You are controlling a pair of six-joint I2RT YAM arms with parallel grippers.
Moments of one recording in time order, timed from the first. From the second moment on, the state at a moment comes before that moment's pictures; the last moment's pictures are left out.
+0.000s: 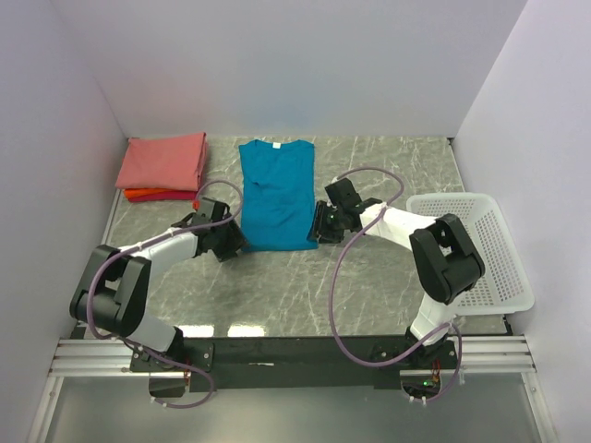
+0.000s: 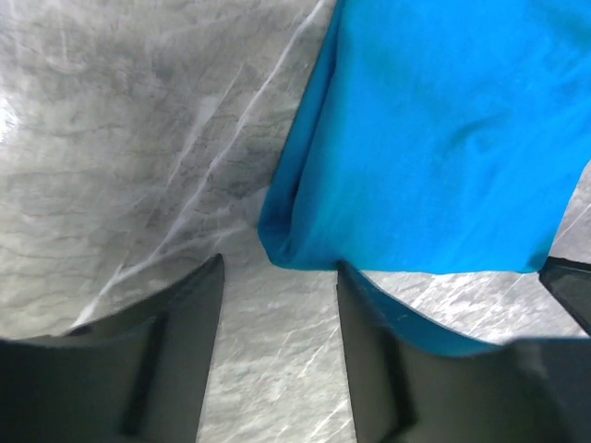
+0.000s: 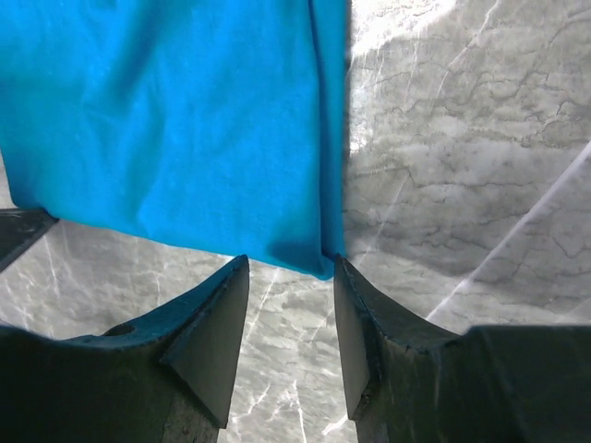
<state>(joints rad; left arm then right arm) -0.34 1.49 0.73 -0.22 0.08 -0.89 0.51 1.76 1.07 -0.30 -0.18 0.68</state>
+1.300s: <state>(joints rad) -0.45 0.97 0.45 -0.44 0.08 -0.94 0.72 1.47 0.70 -0.29 -0.28 0.76</state>
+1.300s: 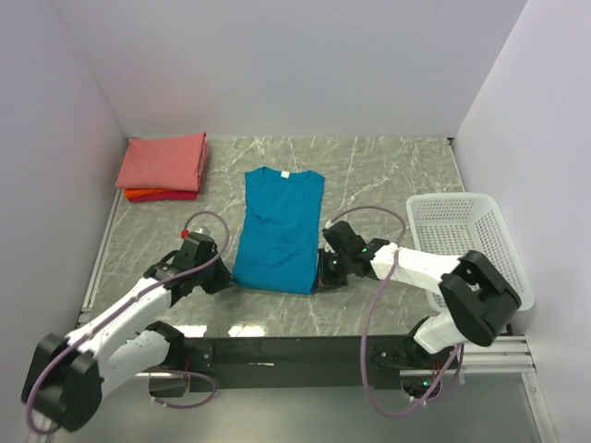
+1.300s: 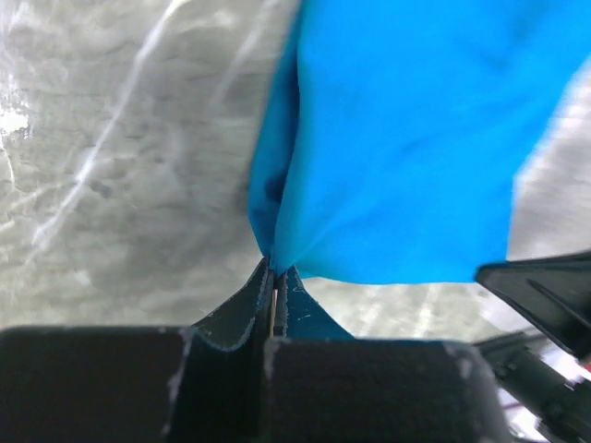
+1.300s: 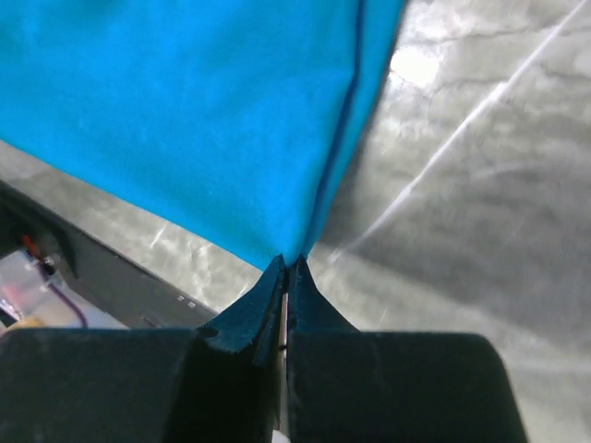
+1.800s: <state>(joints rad) -0.45 1.09 0.81 -0.40 -0.09 -0.89 0.58 1.41 1.06 -0.48 -0.09 0.66</state>
